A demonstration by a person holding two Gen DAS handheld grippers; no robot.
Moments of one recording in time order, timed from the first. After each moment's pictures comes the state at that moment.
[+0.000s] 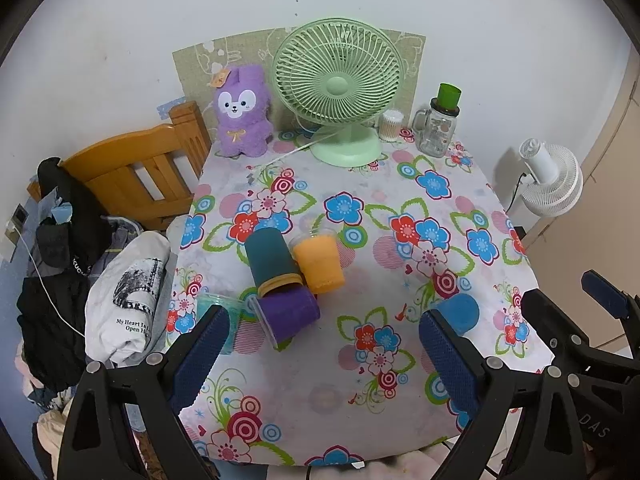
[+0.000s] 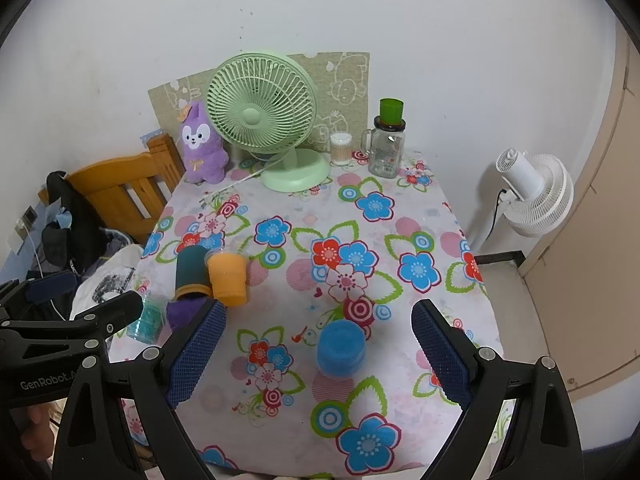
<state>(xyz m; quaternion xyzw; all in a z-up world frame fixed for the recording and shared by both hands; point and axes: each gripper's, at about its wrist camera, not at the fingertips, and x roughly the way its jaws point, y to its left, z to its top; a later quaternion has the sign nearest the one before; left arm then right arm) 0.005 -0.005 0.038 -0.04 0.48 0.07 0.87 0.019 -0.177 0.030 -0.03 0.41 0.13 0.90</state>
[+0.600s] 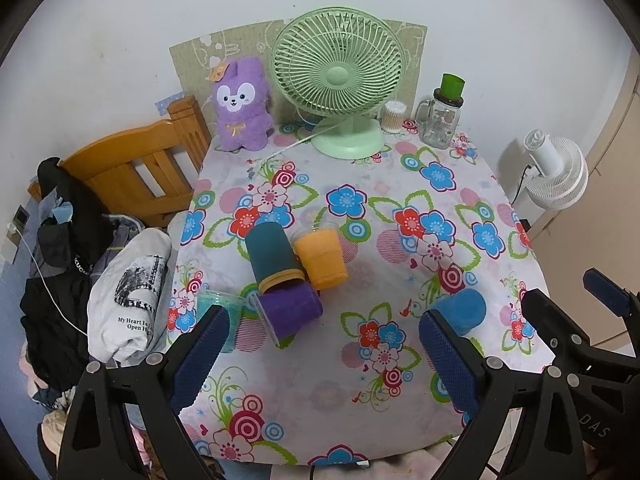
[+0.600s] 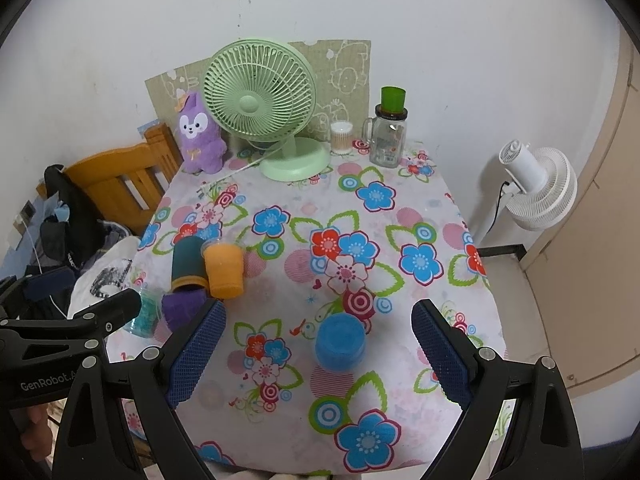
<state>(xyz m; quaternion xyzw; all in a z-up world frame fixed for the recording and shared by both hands) 0.010 -0.005 0.030 -0.03 0.49 0.07 0.87 0.027 -0.177 0.019 -0.03 0.43 0.13 0.89</state>
